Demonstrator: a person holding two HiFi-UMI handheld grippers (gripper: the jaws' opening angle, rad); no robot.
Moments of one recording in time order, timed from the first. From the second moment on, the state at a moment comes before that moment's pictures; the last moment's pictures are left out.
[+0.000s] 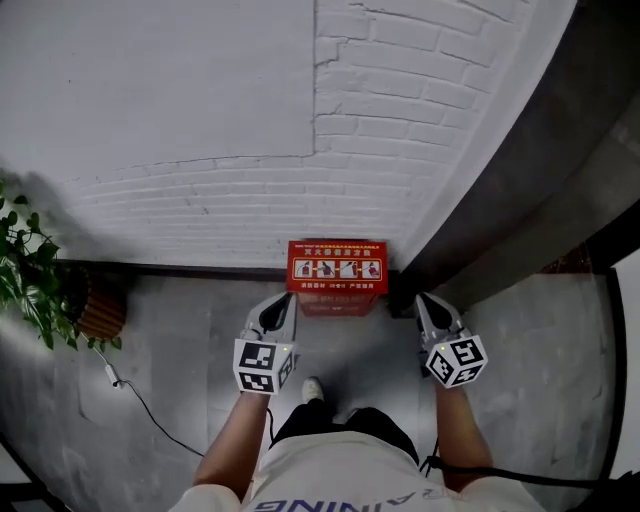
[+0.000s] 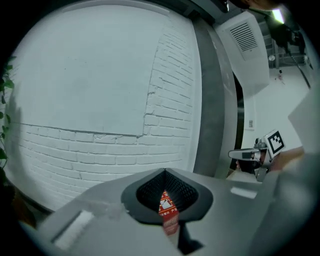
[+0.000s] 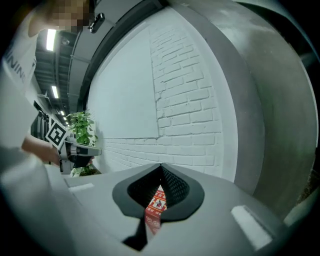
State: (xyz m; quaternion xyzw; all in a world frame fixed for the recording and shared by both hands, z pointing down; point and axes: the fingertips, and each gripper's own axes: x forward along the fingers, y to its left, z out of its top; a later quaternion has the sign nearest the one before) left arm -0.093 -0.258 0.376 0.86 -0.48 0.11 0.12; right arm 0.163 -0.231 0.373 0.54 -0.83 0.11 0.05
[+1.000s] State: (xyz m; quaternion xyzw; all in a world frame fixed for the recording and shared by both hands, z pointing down) left arm -0.053 -0.344 0.552 0.84 -0.48 0.17 0.15; right arm 0.202 -0.324 0.542 0.51 -0.84 0.17 0.11
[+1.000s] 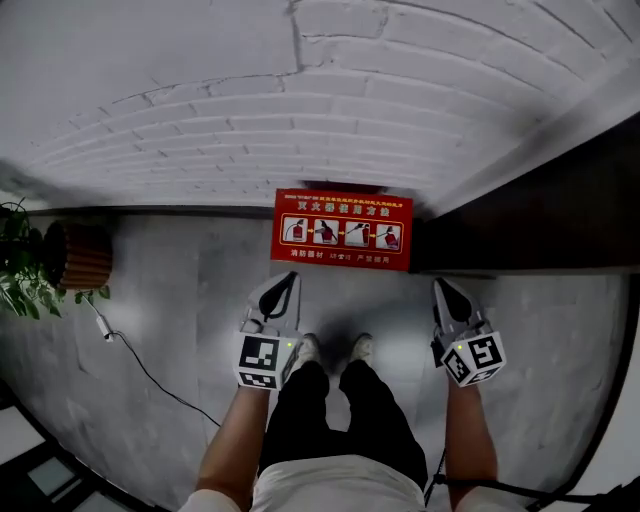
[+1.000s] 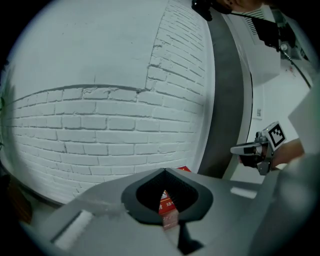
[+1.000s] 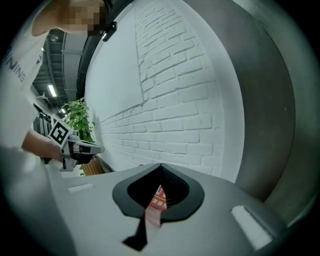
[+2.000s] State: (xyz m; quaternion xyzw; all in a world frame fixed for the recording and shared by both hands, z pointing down) left arm -0.060 -0.309 0.721 0.84 -0.47 0.19 0.20; right arm 0.206 -0.339 0.763 0.47 -0.85 0.17 0.19
